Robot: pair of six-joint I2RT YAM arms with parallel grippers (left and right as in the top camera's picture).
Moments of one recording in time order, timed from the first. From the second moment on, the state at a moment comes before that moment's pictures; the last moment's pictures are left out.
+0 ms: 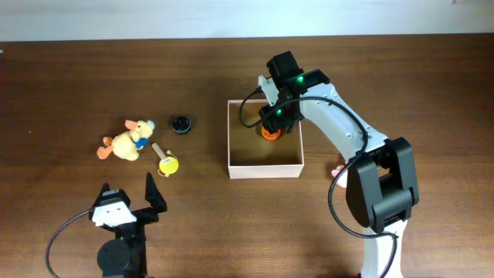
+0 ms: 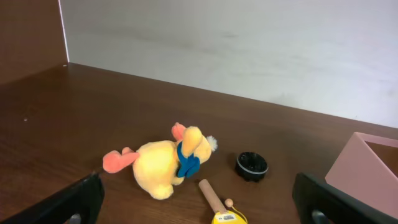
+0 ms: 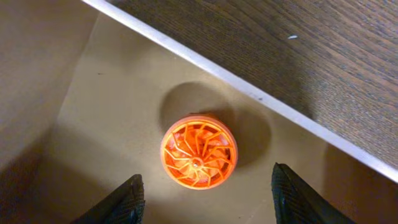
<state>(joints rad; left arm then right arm) 0.08 0.01 0.01 -0.07 -0.10 -0.16 0.39 2.14 1.77 -0.93 -0.13 -0.09</state>
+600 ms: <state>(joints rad) 0.08 0.01 0.01 -0.07 -0.10 -0.16 0.54 2.14 1.77 -0.85 -0.20 -0.10</state>
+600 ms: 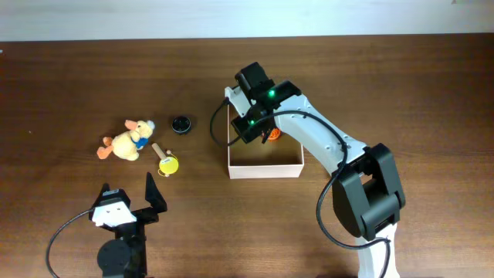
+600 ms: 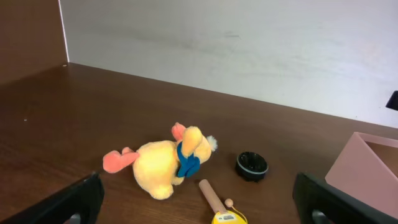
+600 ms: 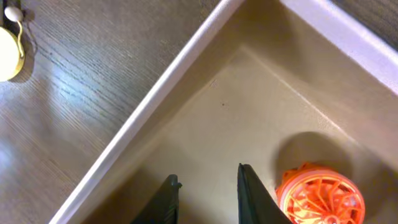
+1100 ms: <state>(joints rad) 0.08 0.01 0.01 -0.07 -0.10 -0.16 0.50 2.19 1.77 -0.85 -0.18 -0.12</state>
